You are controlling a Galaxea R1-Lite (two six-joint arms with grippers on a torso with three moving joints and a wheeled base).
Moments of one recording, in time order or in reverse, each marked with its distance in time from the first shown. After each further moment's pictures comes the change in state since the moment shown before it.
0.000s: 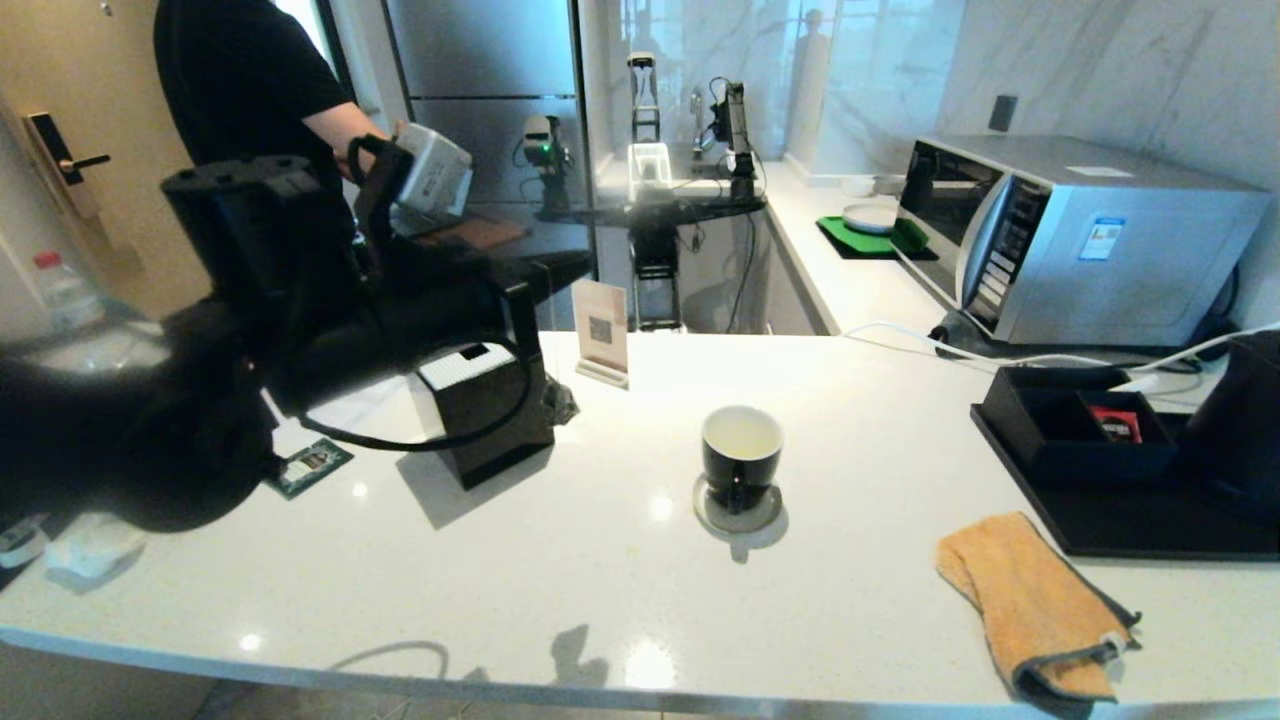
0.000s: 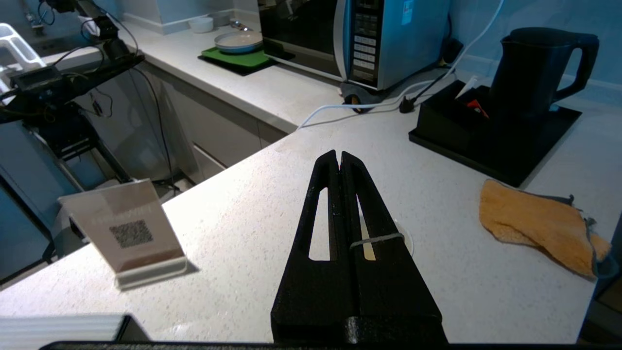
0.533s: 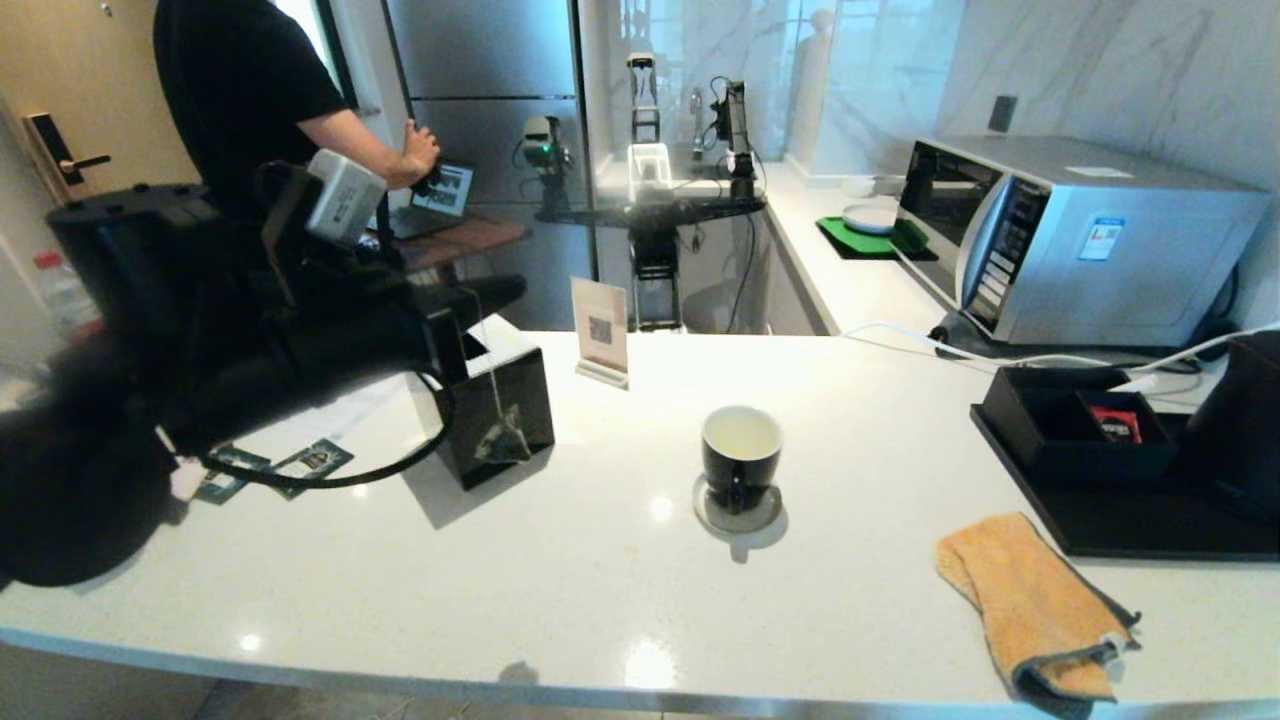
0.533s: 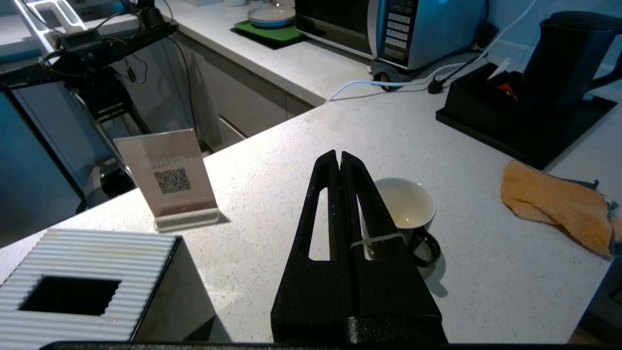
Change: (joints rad) left arm 0.110 -0.099 0.138 0.005 -0.021 -0.006; right arm 0.000 0.000 0.000 0.000 0.001 0.000
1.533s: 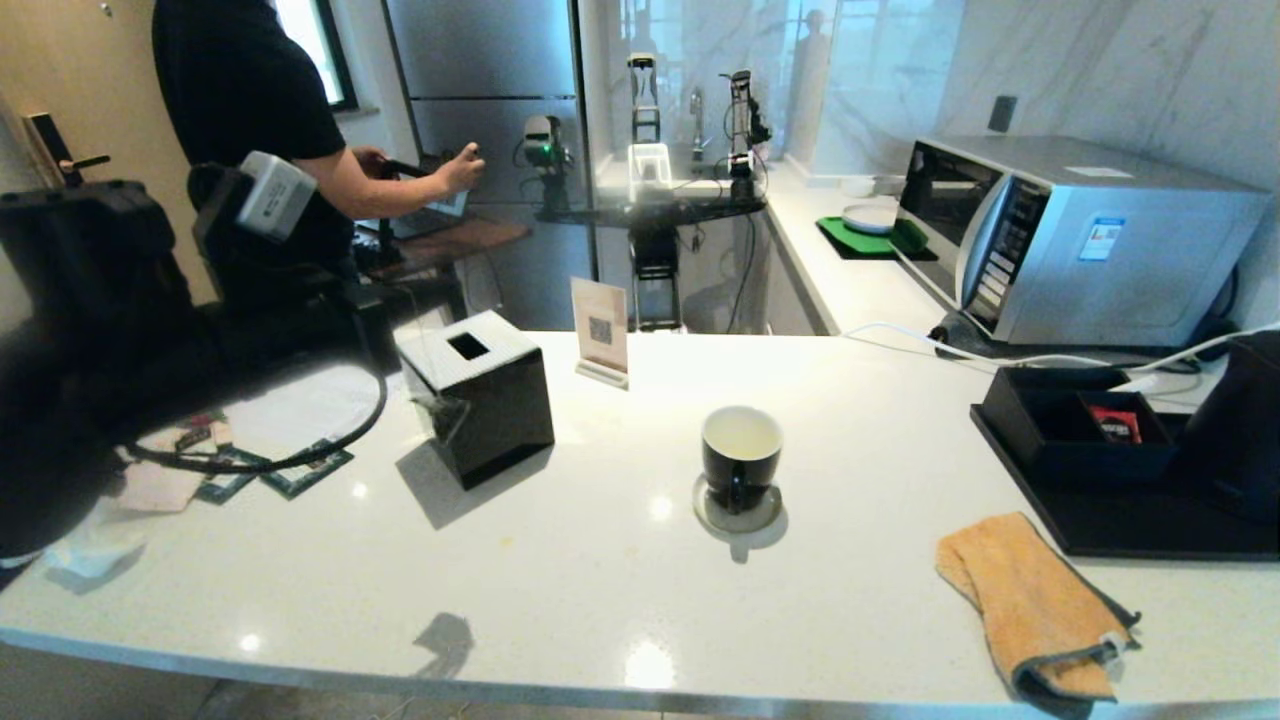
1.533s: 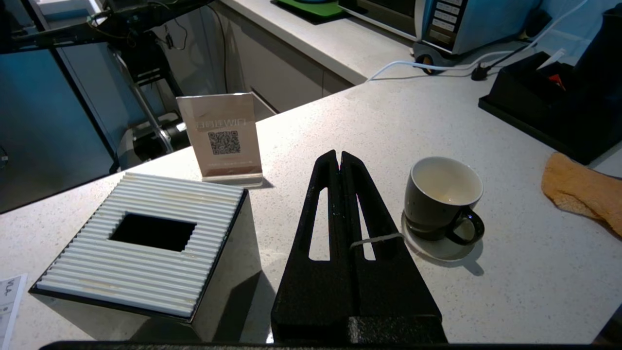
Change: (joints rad) left arm 0.159 -0.023 -0.023 0.107 -0.062 -0.002; right arm 0.000 0.000 0.000 0.000 -0.001 0.000
